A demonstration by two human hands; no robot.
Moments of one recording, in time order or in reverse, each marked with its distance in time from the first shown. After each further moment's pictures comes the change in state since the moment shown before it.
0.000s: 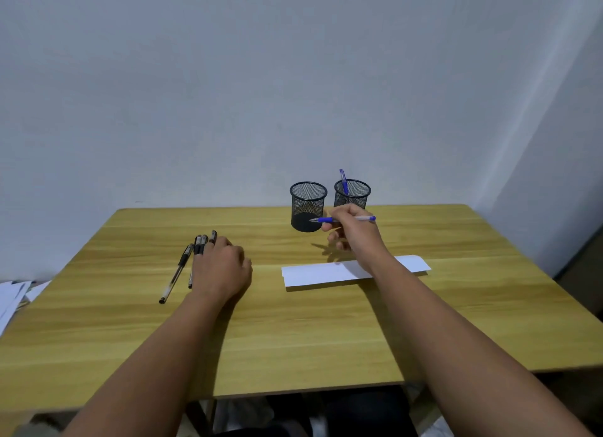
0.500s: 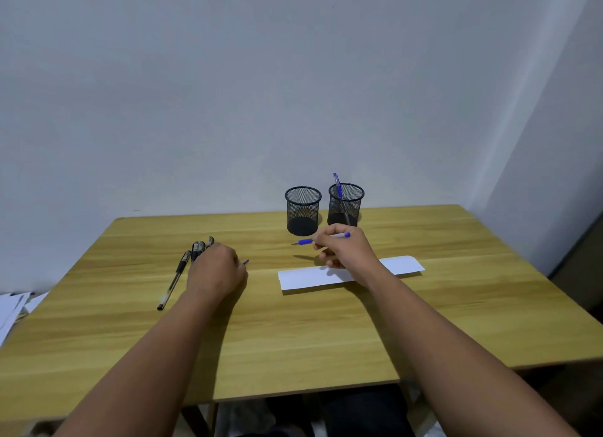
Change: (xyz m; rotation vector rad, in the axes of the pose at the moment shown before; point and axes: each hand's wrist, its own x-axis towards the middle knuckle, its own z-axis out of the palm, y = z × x) left_hand 0.005 0.001 -0.016 -0.106 -0.065 -0.026; right_hand -0.010 0.021 -0.007 -0.129 -0.109 -0.003
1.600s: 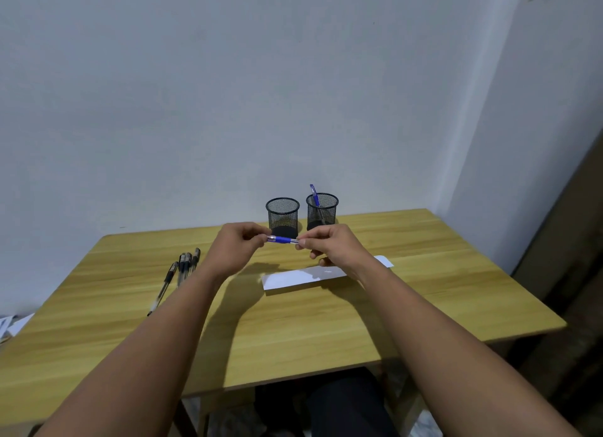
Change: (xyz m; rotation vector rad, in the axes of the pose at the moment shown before) left_hand -0.016 0.077 -0.060 -0.821 -0.065 0.177; right_hand -0.033 -0.026 -0.028 -0.115 -0.093 -0.094
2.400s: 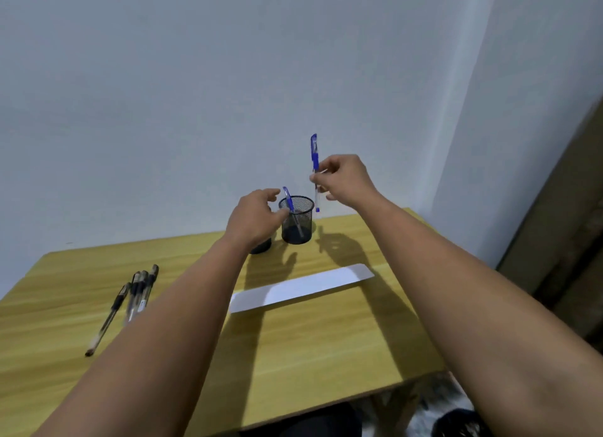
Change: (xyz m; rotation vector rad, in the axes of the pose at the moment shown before) left_hand 0.090 0.057 0.078 0.308 0.003 0.086; right_hand 0.080 -0.073 -0.092 -0.307 0.361 -0.164
